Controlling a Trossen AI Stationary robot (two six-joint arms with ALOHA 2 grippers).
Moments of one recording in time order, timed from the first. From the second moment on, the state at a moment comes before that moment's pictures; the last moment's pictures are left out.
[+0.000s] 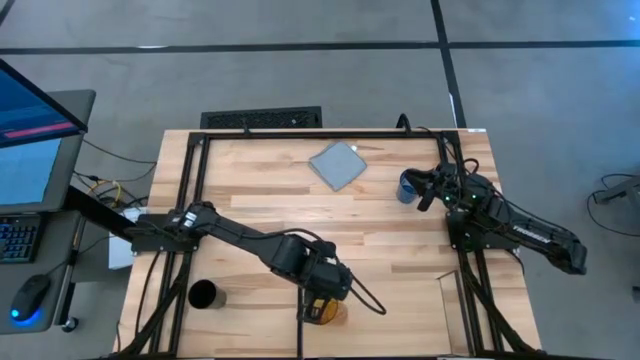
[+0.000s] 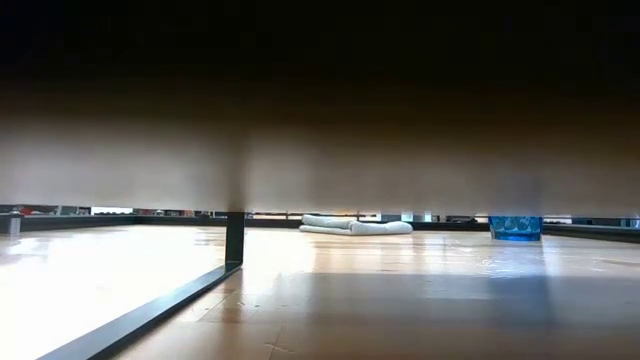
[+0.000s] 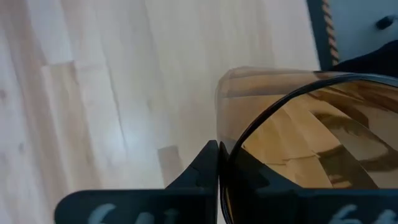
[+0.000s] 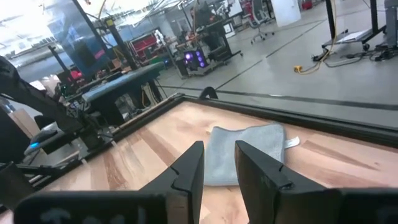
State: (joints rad) left arm -0.40 2.18 2.32 -1.31 -0.01 -0.21; right arm -0.49 0.06 0.00 0.01 0.00 0.36
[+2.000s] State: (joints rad) left arm -0.37 2.21 2.31 -1.19 0.15 -0.14; right arm -0.49 0.15 0.01 0.01 0.00 0.36
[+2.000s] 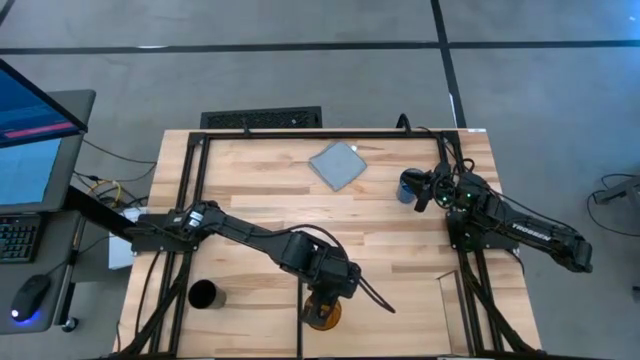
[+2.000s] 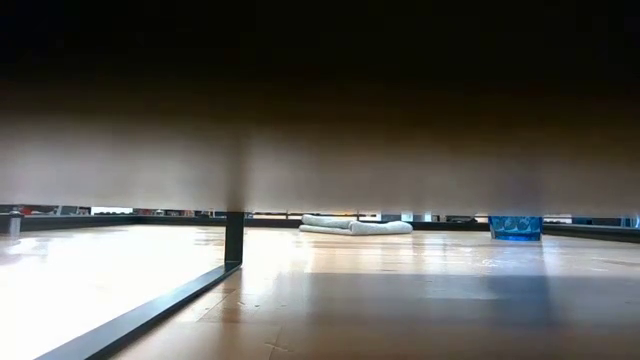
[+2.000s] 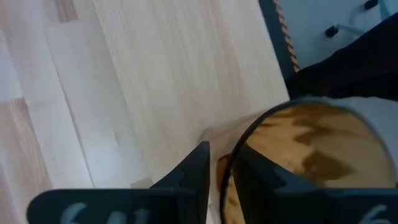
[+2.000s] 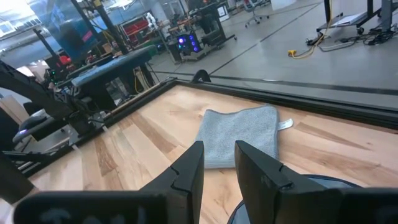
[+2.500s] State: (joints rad) left arm -0.37 2.21 2.31 -1.13 0.18 -0.12; right arm -0.49 0.15 0.01 0.01 0.00 0.36
